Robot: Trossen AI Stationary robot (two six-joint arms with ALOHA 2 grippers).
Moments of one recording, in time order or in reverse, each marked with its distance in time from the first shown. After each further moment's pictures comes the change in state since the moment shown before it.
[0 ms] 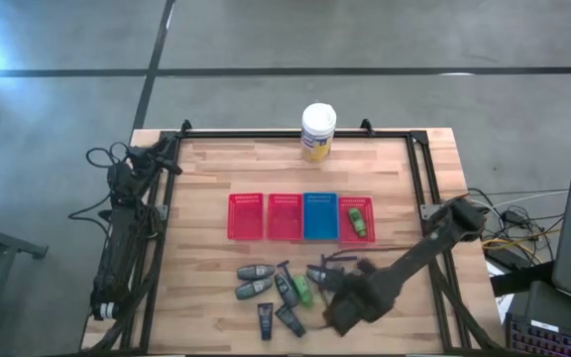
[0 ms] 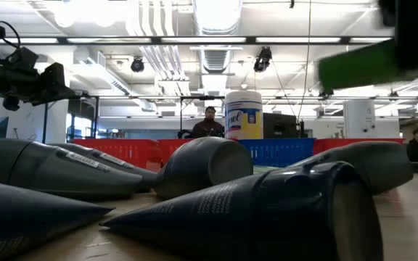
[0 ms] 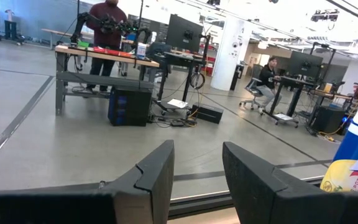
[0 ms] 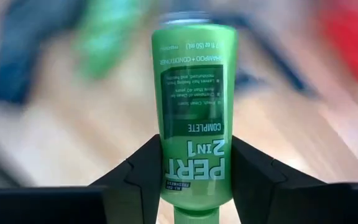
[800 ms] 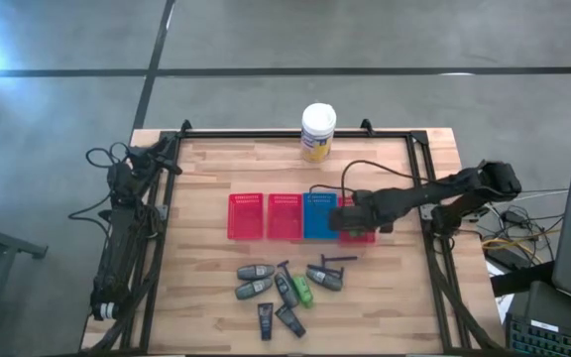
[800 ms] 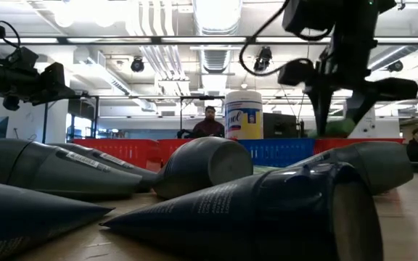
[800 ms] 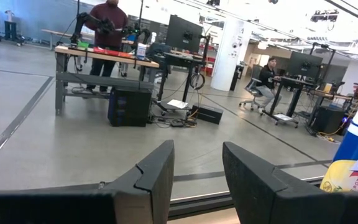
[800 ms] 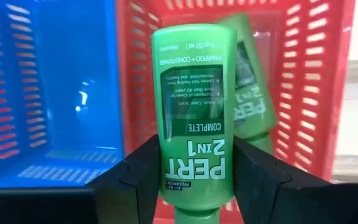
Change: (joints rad) left arm -0.002 0.006 0.000 0.000 0.000 0.000; right arm -0.514 -0.423 -0.640 0.341 -0.055 0.296
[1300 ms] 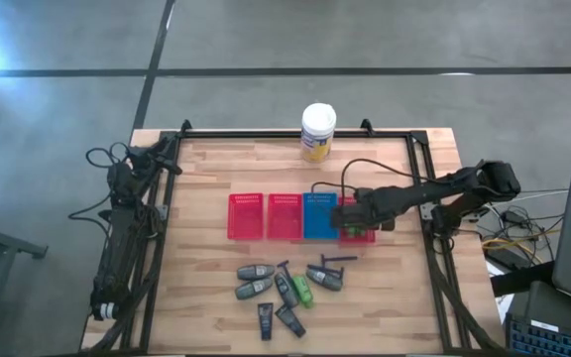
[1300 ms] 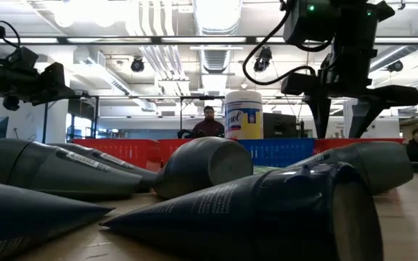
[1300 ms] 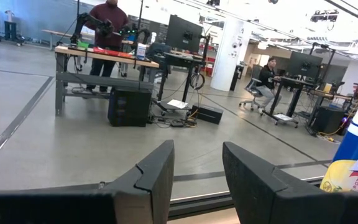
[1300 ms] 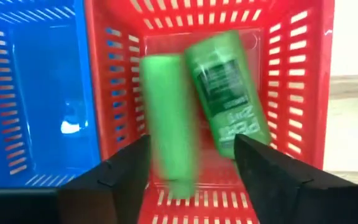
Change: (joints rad) left arm 0.000 0.000 0.000 0.000 0.000 0.000; right arm -0.031 0.004 -0.032 0.005 0.018 0.002
